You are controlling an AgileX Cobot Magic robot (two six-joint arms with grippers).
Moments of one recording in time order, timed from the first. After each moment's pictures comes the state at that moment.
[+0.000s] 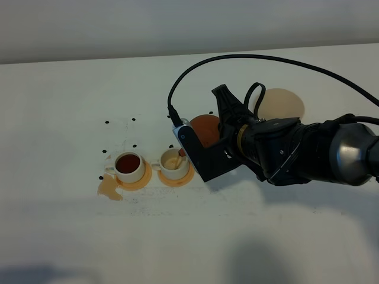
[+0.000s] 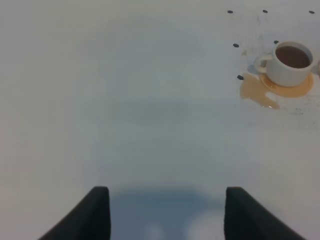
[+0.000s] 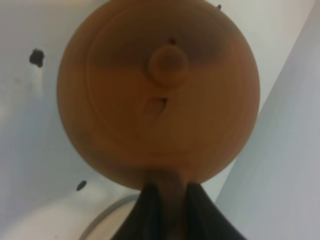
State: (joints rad) left arm 0.09 0.00 -0.45 -0.06 1.06 0.06; right arm 0.71 1.83 -1.04 -1.30 0.37 -0.17
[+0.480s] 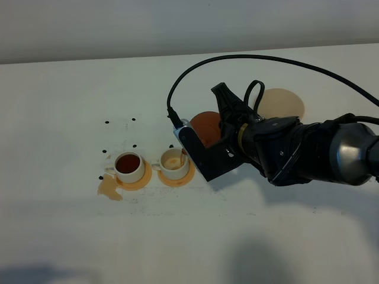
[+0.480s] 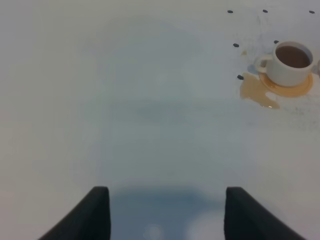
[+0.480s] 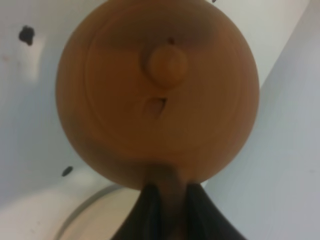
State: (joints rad) left arm 0.09 0.00 -0.45 -0.06 1.06 0.06; right arm 0.71 1.83 -1.05 -1.36 0.40 -0.18
